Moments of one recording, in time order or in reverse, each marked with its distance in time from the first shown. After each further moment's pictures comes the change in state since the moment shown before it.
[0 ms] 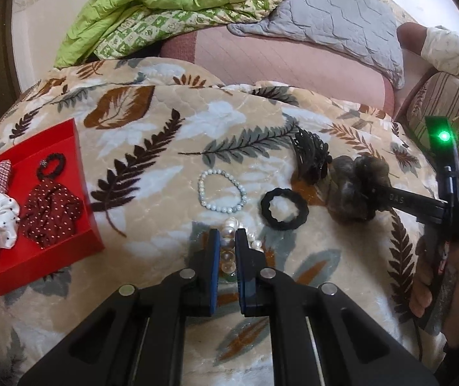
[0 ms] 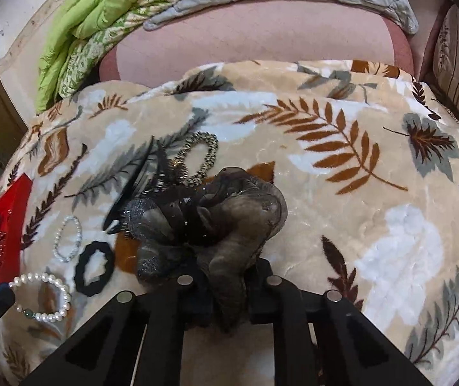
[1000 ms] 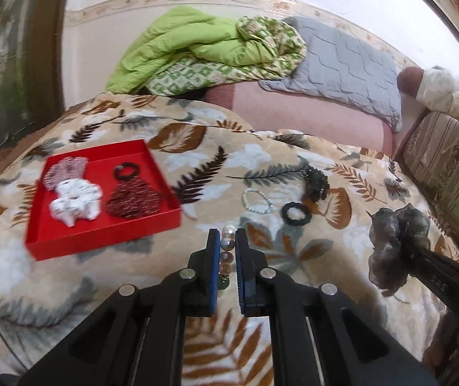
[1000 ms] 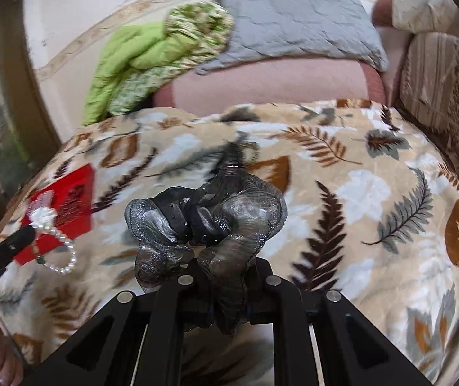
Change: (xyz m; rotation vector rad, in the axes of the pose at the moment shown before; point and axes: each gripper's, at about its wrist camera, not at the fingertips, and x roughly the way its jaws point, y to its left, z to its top) left arm -0.129 0.043 -0.054 -0.092 -0.200 0.060; right arm -0.155 0.073 -0.113 -0.033 -0.208 0.020
